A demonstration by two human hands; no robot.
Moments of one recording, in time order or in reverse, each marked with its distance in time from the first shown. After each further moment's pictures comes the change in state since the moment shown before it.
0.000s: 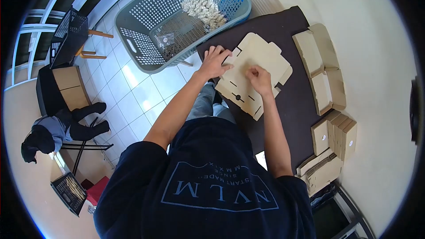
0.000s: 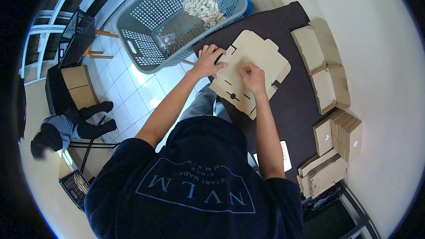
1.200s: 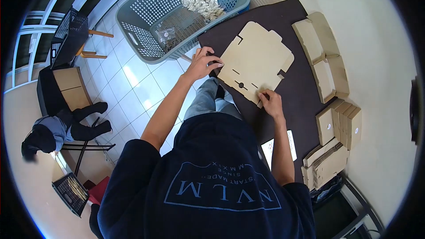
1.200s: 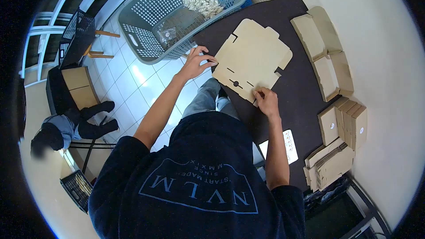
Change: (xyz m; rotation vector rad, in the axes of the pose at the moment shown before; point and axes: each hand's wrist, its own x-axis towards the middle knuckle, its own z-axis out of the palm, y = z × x) left_hand -0.068 -0.036 -0.001 -0.073 0.071 0.108; right_hand -0.123 0.053 -0.017 -0.131 0.028 0.000
